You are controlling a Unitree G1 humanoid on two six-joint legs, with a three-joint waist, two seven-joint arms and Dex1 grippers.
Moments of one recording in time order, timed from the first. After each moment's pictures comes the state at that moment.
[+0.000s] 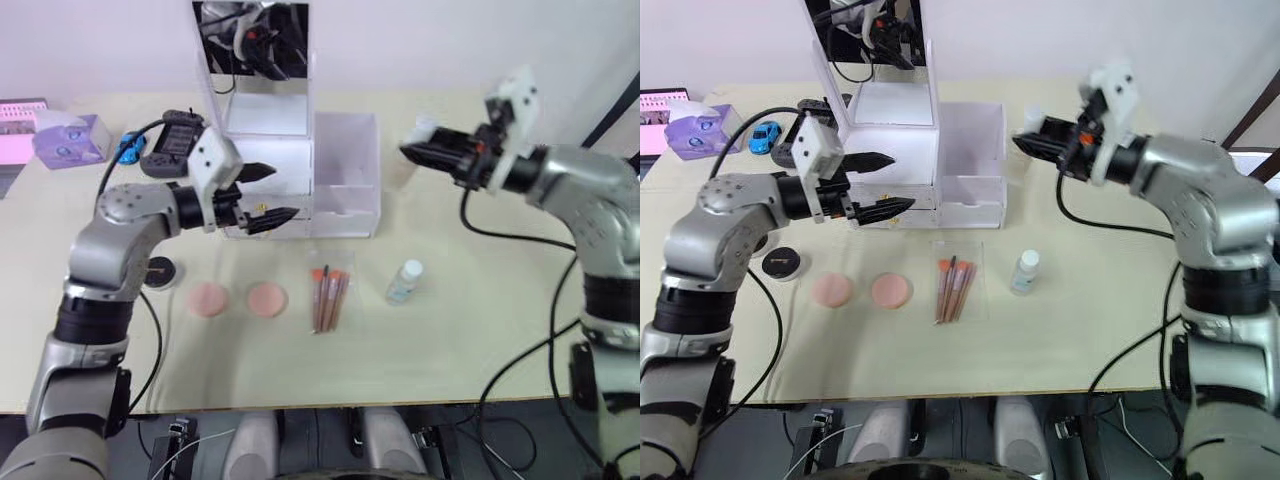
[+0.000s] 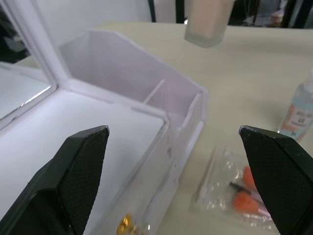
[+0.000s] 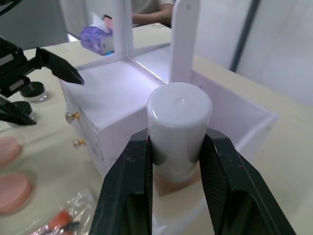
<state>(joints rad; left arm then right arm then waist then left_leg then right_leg) -0.61 0.65 0.00 -0.12 -0.41 0.55 -0.94 -0.86 -0.71 -0.01 0.02 0.56 0.72 0.82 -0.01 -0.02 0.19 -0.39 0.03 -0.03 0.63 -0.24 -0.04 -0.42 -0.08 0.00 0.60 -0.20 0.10</state>
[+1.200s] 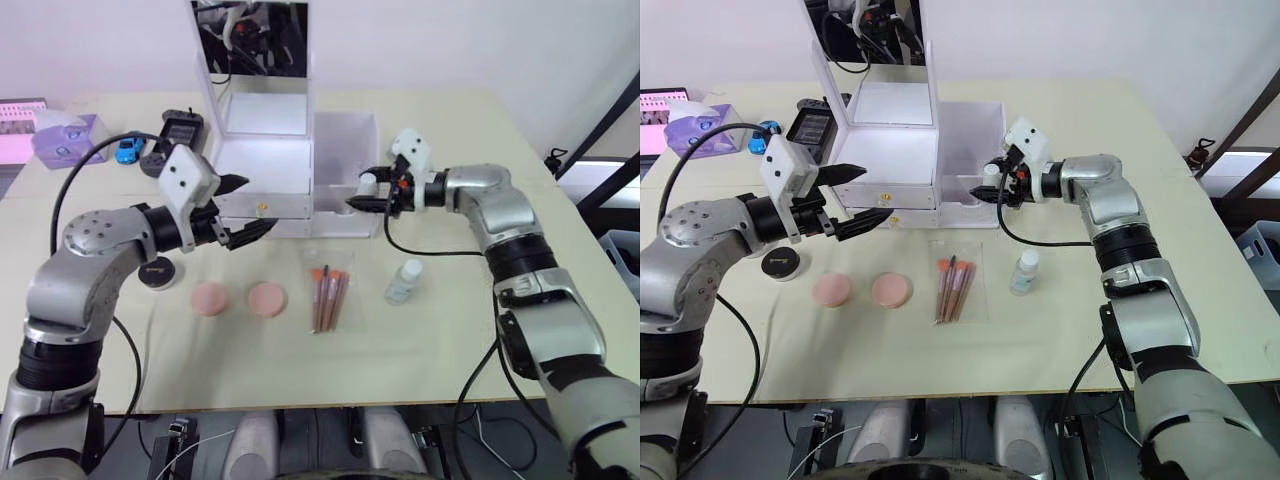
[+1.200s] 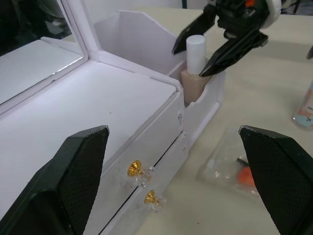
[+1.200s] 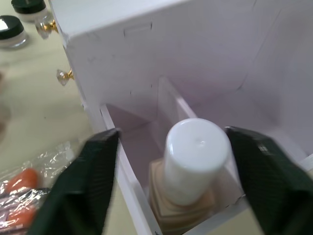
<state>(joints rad) -0.48 0.72 0.09 -0.31 -0.47 0.64 -0.82 -0.99 -0.50 0.15 0.57 0.18 0.34 1.07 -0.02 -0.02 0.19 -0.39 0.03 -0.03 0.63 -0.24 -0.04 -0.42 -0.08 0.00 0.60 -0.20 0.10</state>
